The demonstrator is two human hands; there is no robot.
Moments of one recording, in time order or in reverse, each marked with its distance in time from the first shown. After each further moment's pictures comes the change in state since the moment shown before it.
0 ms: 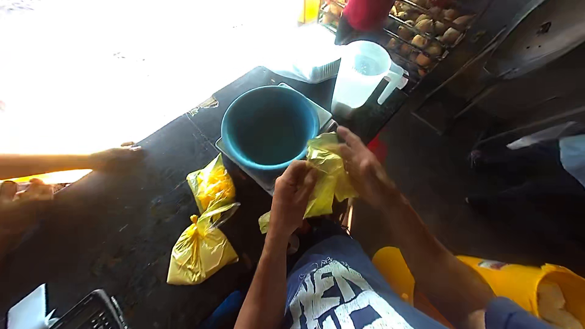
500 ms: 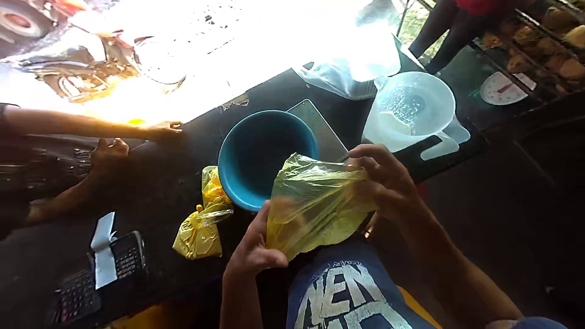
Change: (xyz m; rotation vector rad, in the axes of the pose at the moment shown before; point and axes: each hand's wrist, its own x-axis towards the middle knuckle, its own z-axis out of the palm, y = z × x) left_hand 0.042 0.009 0.028 -0.202 -0.065 -0.109; right_hand 0.134 0.012 -0.130 0.396 -0.422 -0.154
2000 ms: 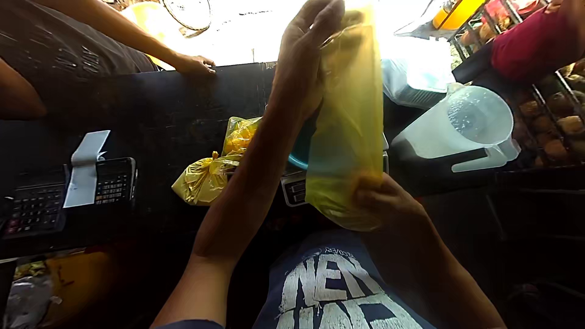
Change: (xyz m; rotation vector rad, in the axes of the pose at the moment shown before) left_hand 0.119 0.078 -0.083 -0.136 0.614 0.200; right_hand -0.003 0.031 0.075 0.000 -0.419 0.293
